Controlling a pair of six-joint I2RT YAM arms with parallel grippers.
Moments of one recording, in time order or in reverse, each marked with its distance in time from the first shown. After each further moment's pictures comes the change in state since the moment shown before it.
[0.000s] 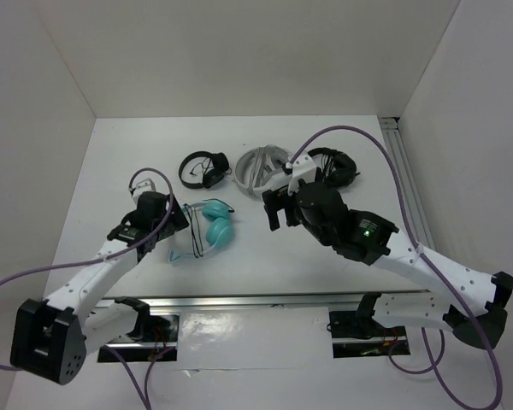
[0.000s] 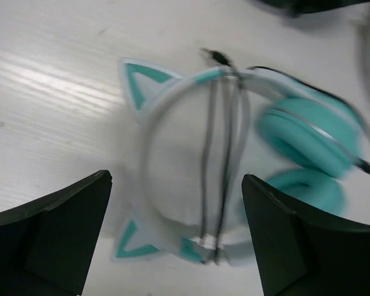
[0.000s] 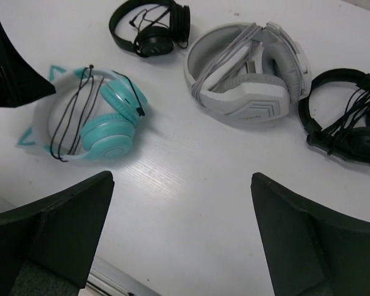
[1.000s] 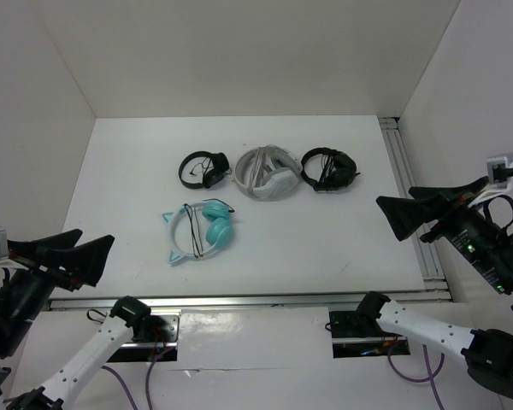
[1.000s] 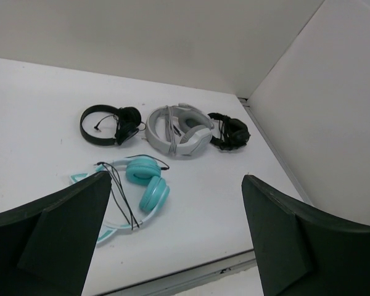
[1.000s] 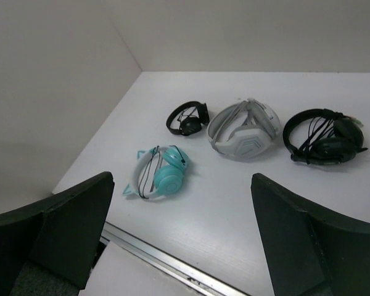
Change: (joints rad) left arm -0.174 -0.694 0.889 -0.684 0.158 0.235; right arm -0.177 -0.357 0.654 -0.580 -0.126 0.171
